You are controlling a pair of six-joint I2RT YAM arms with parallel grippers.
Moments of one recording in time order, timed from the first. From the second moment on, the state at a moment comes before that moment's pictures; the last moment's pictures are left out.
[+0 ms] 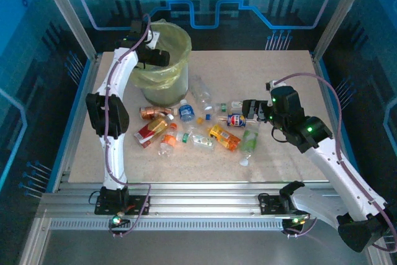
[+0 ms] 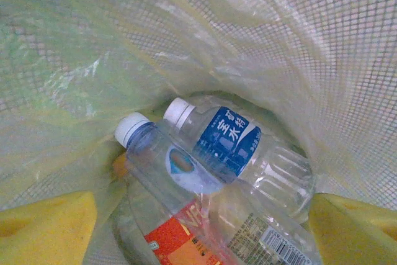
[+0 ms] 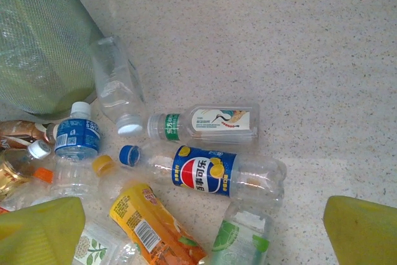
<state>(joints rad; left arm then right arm) -0.07 2.21 2.26 -0.97 0.10 0.03 0.46 0.96 1.06 -0.76 0.18 0.41</state>
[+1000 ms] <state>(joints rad) -0.12 1.18 1.24 -0.39 0.19 -0.43 0.39 1.07 0.87 -1.00 0.04 0.62</state>
